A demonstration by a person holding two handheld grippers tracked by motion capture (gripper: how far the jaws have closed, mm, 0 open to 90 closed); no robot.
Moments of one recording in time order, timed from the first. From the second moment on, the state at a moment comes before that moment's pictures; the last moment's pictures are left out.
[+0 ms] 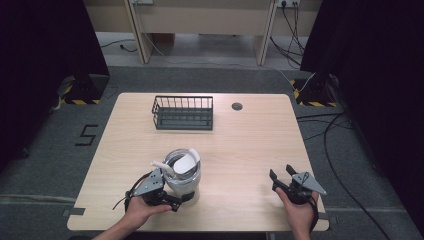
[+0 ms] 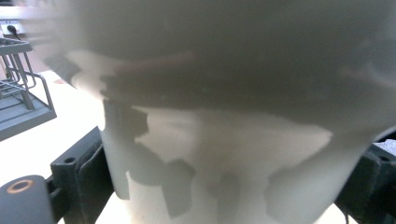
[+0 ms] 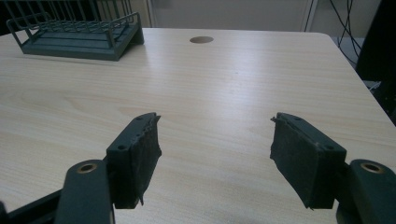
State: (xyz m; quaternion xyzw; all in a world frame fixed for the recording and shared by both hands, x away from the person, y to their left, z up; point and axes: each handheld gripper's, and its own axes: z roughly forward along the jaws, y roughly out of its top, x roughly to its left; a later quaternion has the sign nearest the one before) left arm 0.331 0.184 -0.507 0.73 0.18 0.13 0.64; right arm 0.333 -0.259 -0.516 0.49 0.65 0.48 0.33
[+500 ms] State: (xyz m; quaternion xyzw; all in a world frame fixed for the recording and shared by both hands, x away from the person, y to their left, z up) left arm 0.333 0.185 -0.505 0.74 0.17 0.13 0.63; right arm 0.333 -0.259 -0.516 0.49 0.65 0.48 0.33
